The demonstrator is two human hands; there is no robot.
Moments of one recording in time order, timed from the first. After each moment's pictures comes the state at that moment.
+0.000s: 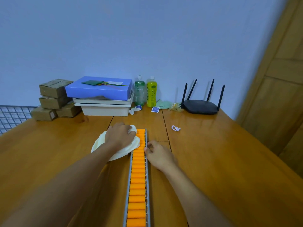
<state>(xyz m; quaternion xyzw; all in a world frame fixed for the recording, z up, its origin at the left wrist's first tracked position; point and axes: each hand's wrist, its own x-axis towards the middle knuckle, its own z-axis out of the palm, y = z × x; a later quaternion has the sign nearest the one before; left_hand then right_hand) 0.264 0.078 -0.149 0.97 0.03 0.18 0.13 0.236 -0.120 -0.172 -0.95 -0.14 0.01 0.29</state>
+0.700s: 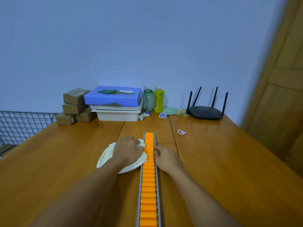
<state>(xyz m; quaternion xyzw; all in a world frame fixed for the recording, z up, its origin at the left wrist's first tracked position) 0.189 0.071 -0.152 0.98 0.01 0.17 0.11 0.199 -0.118 -0.156 -0.95 -0.17 -0.01 0.27</state>
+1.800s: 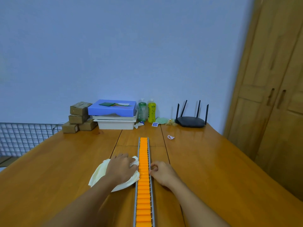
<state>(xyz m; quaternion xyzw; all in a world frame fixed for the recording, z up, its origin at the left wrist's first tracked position) 0.073 0.057 -0.154 0.99 -0.01 0.15 0.07 0.096 -0.154 -0.153 -0.93 -0.16 0.04 0.33</state>
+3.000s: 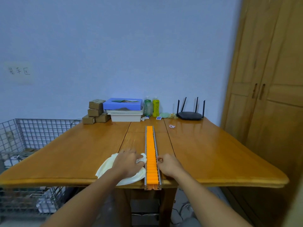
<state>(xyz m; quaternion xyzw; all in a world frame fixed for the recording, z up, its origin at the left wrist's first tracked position) -0.098 0.029 -0.147 0.99 -0.05 0.15 0.05 -0.053 -0.173 -0.155 -0.94 -0.16 0.01 0.29</state>
